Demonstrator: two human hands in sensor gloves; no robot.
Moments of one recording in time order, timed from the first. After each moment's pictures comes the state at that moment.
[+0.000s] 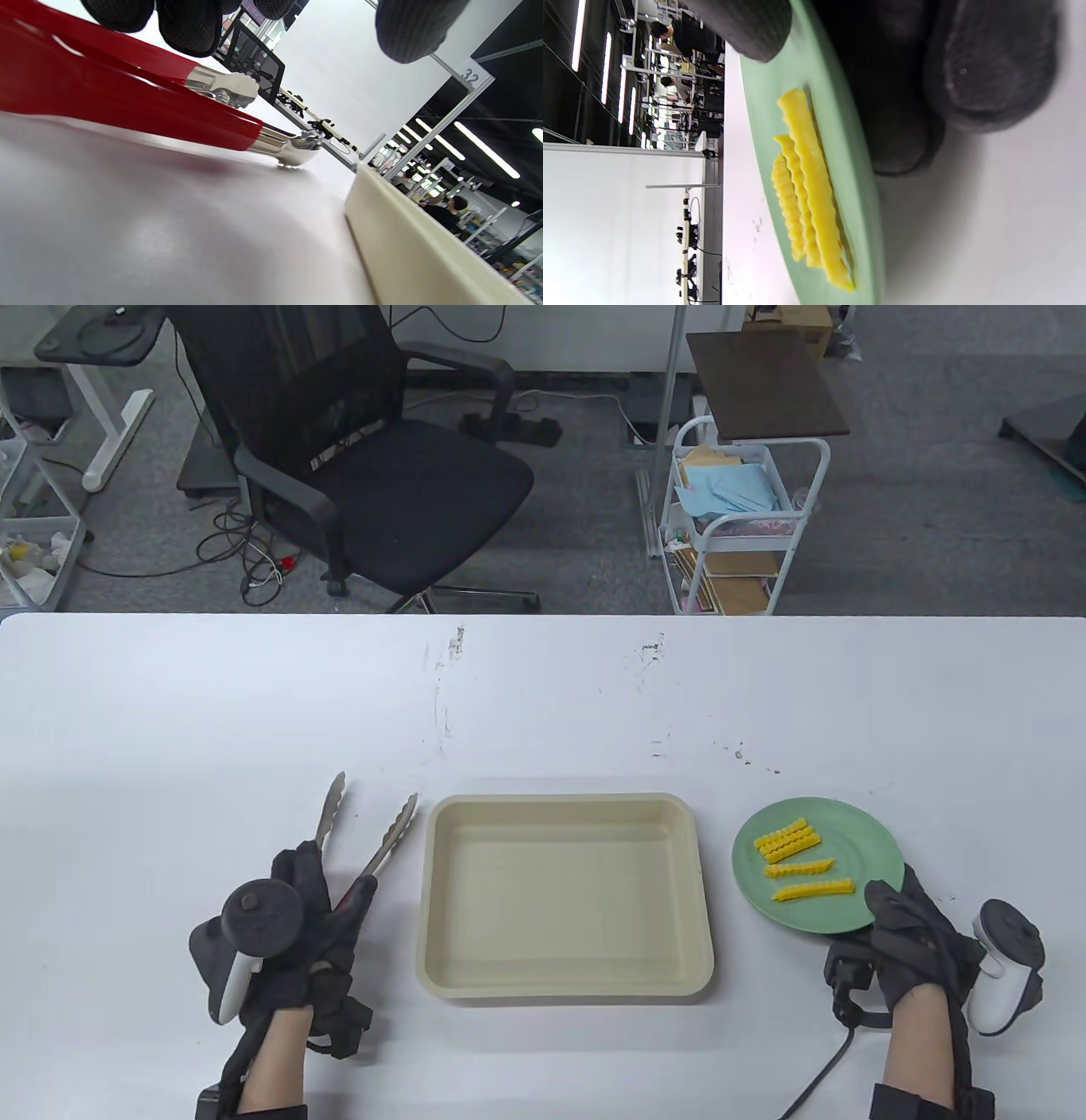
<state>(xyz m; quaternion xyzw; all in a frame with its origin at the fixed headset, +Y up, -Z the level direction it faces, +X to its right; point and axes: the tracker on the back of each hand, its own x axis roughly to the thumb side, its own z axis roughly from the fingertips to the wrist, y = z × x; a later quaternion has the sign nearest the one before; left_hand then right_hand) -0.291 -0.745 -0.253 -0.02 0.08 0.35 0.93 0.368 -0.781 -0.254 -0.35 0.05 0.67 0.65</state>
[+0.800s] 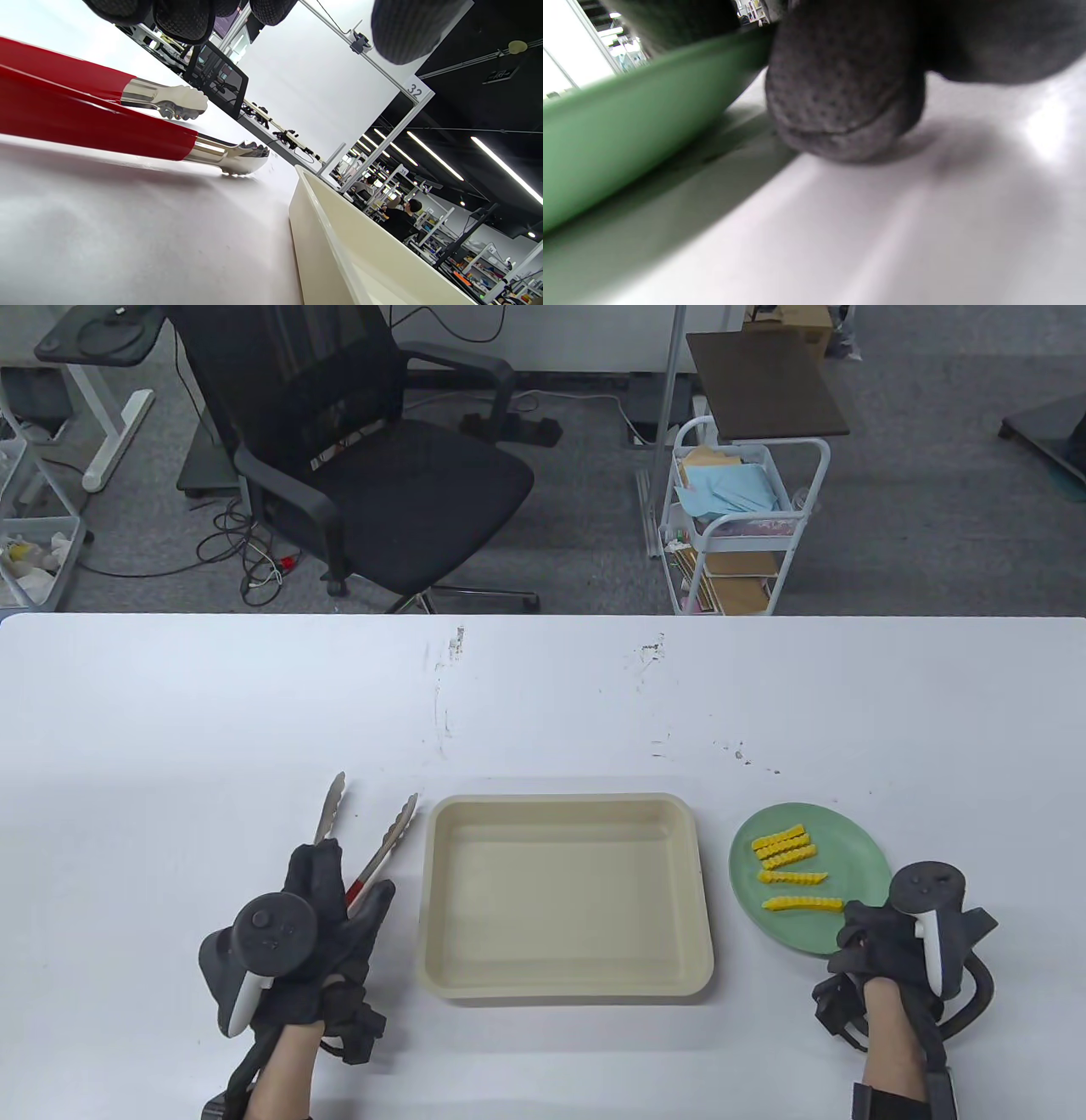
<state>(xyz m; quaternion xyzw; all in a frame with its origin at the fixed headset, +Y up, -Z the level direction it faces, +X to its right) -0.272 -0.729 -0.243 0.02 0.02 0.33 0.94 0.341 -0.758 -0.267 -0.41 0.06 0.89 0.18</state>
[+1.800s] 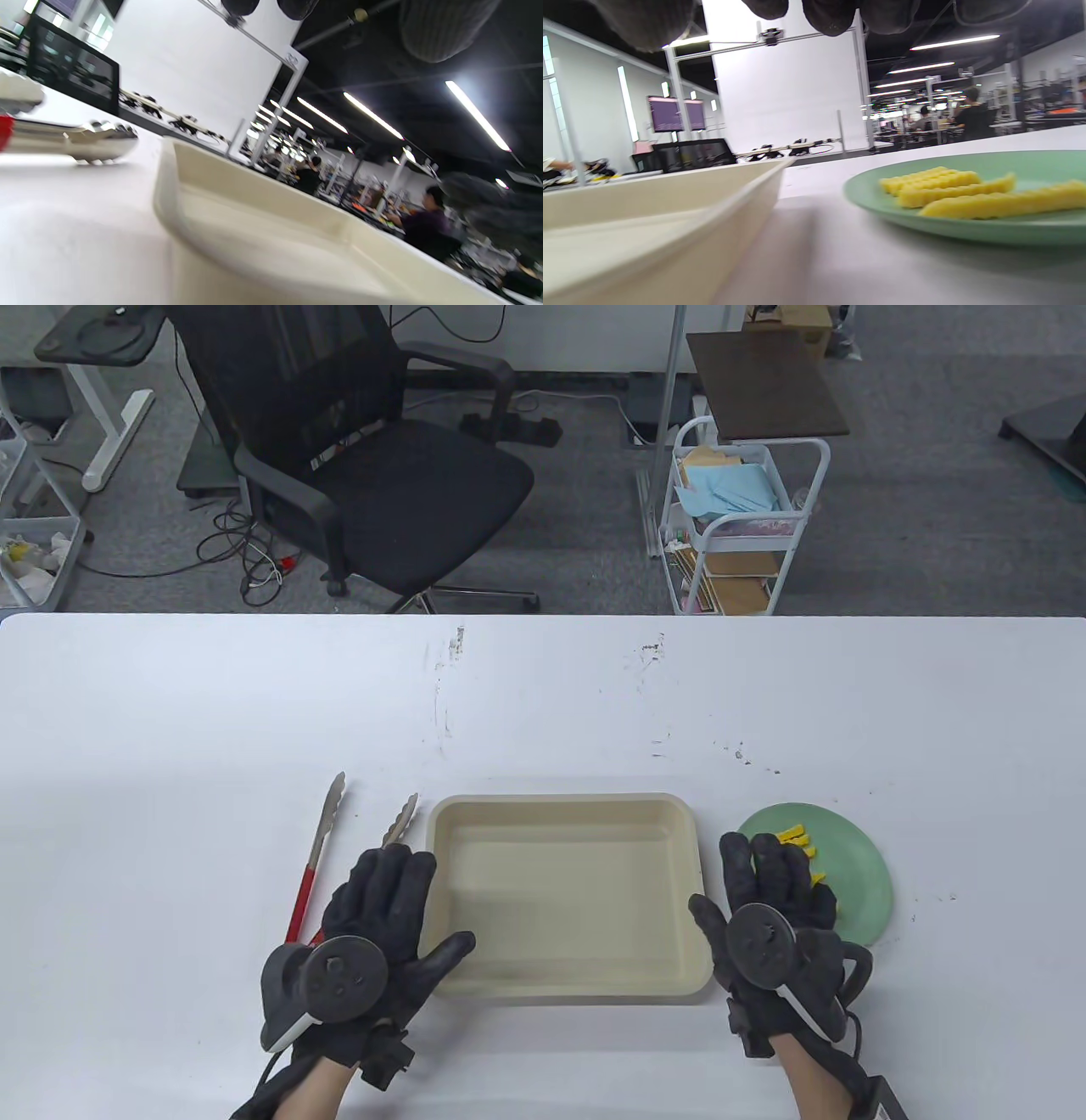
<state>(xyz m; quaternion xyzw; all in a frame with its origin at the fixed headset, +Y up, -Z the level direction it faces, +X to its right) -0.201 -0.712 -0.220 0.04 -0.20 0.24 0.95 0.179 -0.709 -0.235 0.00 -0.12 0.99 0.09</state>
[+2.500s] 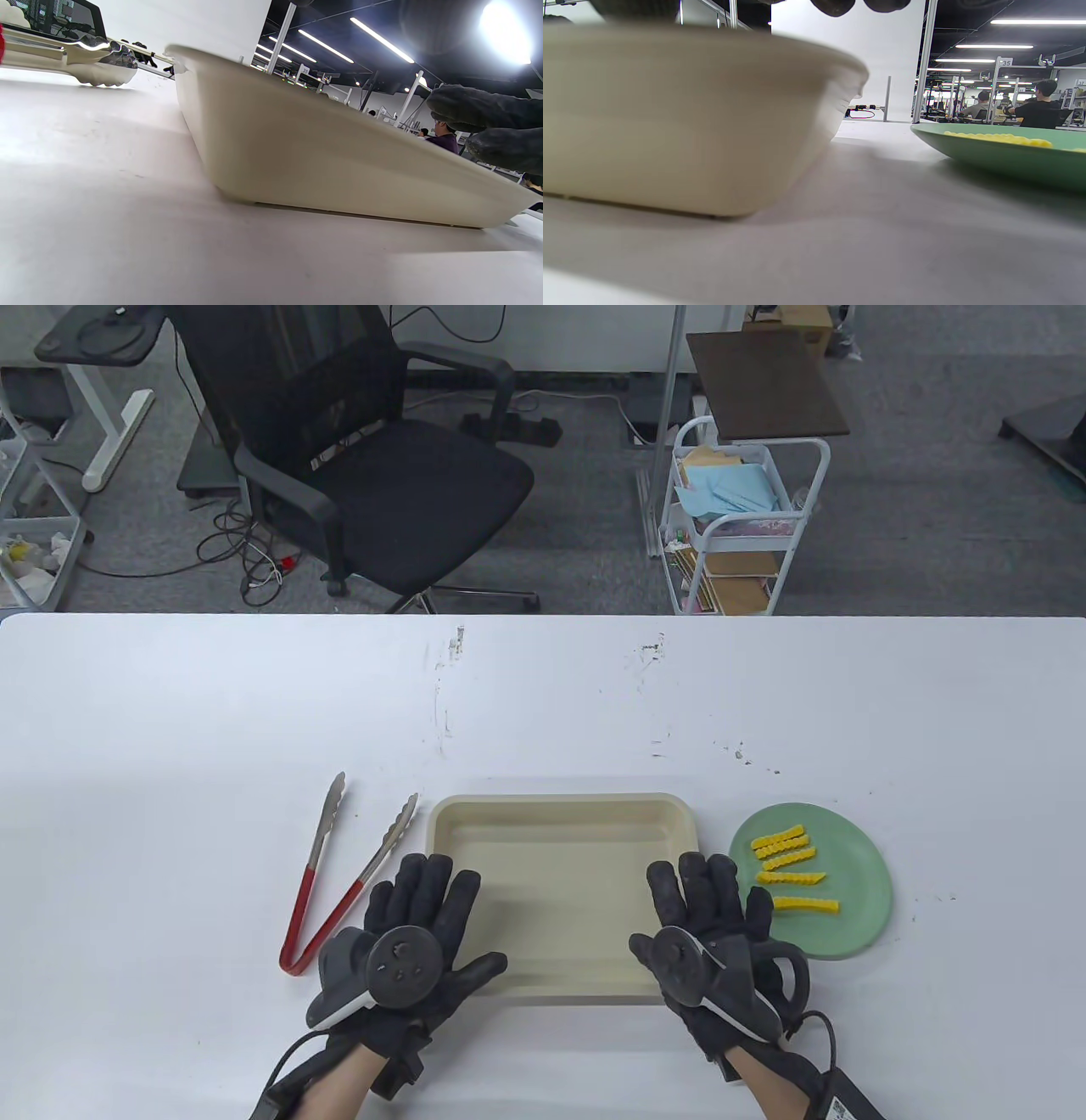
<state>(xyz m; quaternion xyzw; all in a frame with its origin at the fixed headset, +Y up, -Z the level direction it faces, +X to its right) -0.180 -0.741 -0.234 -0.05 -0.20 0.17 0.96 0.137 -0.734 -0.234 0.07 -0.05 1.00 0.01</state>
